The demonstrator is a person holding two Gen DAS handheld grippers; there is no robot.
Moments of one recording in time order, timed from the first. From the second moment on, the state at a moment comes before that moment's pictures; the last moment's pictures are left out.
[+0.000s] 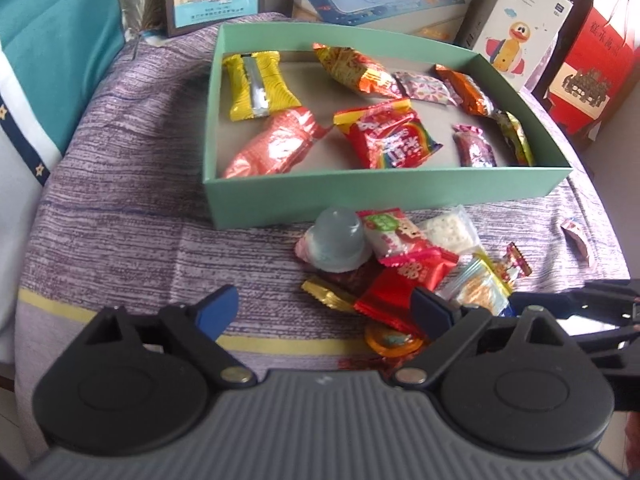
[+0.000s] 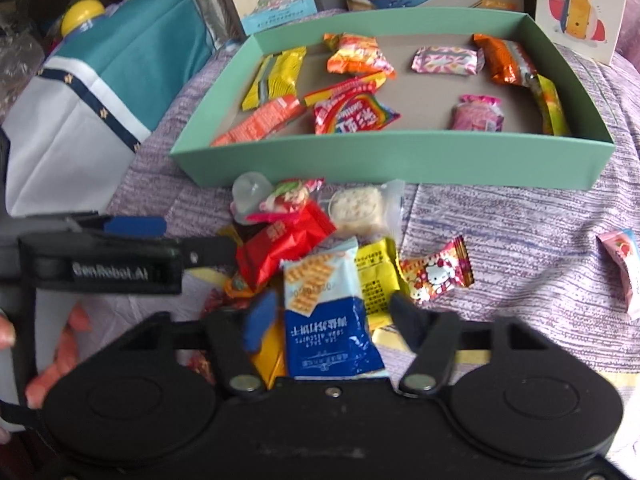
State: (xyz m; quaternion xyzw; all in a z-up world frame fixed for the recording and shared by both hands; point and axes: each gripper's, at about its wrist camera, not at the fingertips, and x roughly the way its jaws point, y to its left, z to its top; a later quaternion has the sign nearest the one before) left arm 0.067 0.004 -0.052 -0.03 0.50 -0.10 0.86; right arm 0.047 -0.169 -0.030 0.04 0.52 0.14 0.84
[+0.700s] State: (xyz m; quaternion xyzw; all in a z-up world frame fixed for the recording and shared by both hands) left arm 0.070 -0.084 -0.059 0.05 0.50 -0.18 0.85; right arm 0.039 -0.281 -0.044 0.15 0.48 0.04 0.86
